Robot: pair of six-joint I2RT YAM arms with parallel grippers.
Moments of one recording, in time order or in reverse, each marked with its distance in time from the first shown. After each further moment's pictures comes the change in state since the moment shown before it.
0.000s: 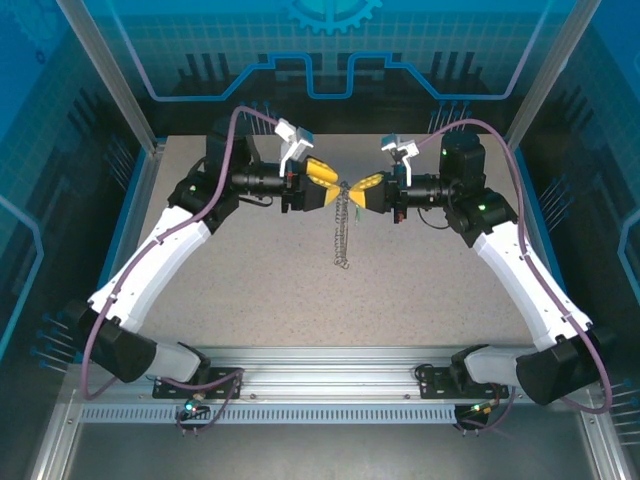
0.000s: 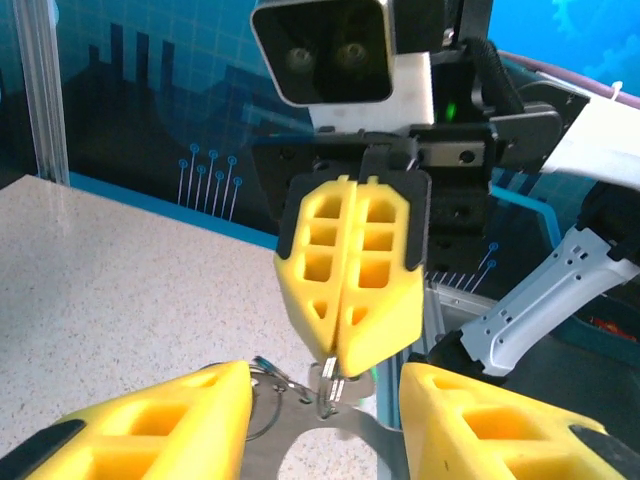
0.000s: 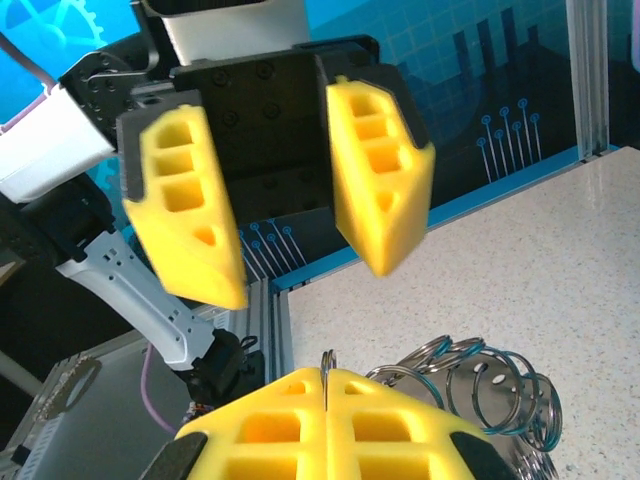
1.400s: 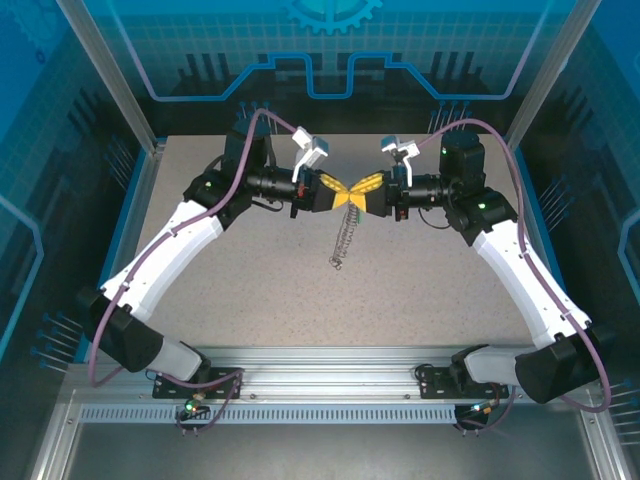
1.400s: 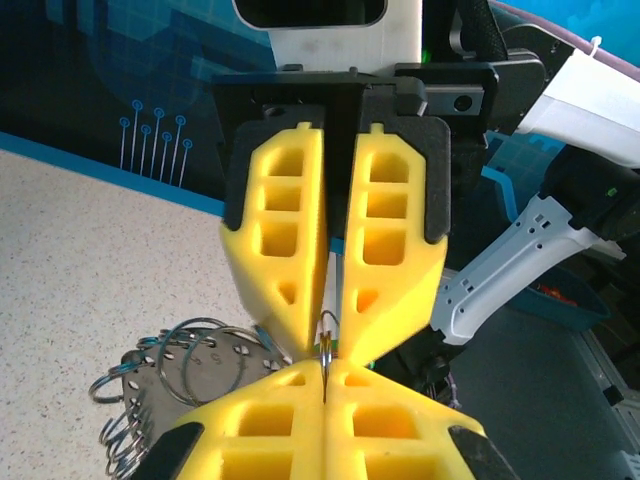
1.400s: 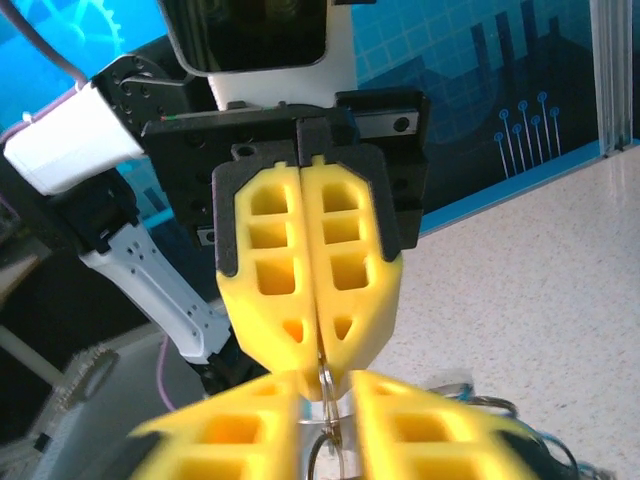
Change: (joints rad) left arm -0.045 0.059 0.007 -0.014 0.063 0.005; right arm -0.013 0.007 0.001 -0.001 -0.036 0.001
